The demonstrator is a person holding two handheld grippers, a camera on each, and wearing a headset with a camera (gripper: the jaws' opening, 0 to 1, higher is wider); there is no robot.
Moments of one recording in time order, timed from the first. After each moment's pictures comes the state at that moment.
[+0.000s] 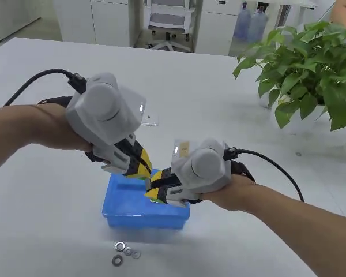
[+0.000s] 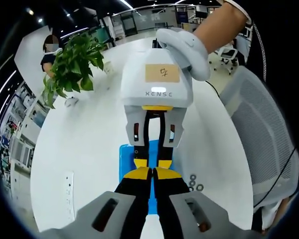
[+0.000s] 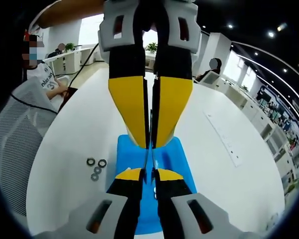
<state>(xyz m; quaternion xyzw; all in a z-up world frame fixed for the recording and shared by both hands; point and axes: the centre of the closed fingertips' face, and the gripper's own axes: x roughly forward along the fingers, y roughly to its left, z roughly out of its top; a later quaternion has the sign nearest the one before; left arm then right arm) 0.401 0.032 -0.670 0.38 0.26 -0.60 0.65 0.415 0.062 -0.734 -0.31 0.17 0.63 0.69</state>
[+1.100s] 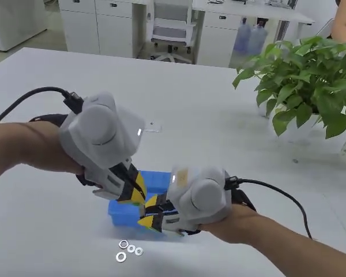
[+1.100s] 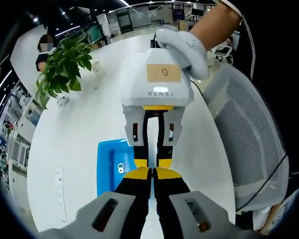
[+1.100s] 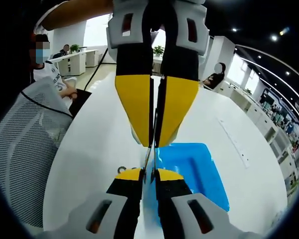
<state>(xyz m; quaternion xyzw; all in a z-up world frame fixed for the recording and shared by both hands) 0.341 0.037 -0.675 0.38 0.28 -0.61 0.63 0.350 0.068 -0.738 -0.30 0.17 0.65 0.68</state>
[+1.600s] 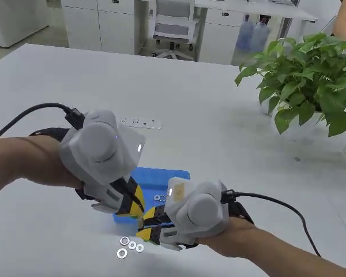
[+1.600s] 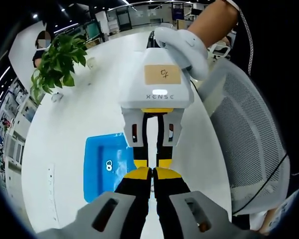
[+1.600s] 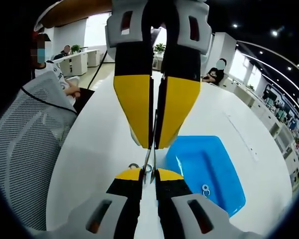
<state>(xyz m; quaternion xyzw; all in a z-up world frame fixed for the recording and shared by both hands) 0.328 0.038 -0.697 0.37 0.29 -0.62 0.63 0.332 0.069 -0.761 -0.30 0.19 0.65 0.67</state>
